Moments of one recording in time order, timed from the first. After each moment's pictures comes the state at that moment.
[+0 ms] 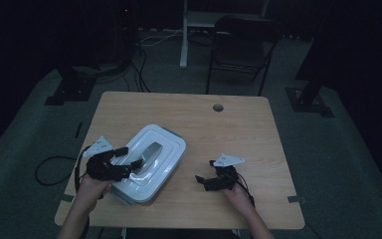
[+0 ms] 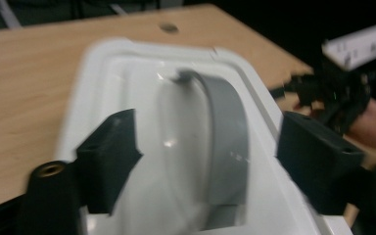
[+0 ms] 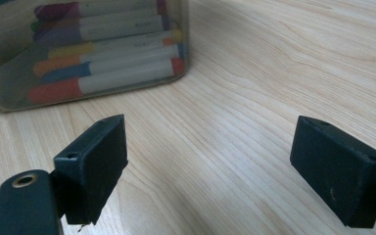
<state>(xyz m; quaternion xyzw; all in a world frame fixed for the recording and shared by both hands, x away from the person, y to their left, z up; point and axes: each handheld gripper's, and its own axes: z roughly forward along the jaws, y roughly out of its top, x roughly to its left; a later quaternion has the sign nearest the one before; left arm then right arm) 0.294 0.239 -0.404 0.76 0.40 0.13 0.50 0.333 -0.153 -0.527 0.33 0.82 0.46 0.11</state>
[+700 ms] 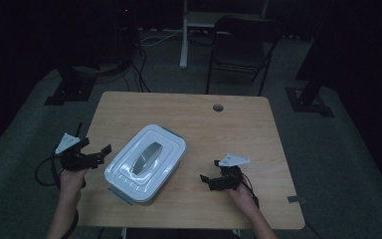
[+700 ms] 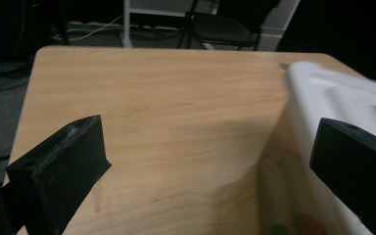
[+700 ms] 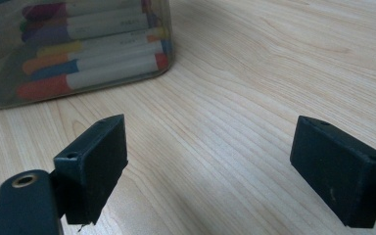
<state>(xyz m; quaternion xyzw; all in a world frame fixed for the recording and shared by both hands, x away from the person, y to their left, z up) 0.331 0.325 -0.459 0.66 0.51 0.25 0.48 0.332 -0.167 -0.526 0.34 0.81 0.46 0.12</state>
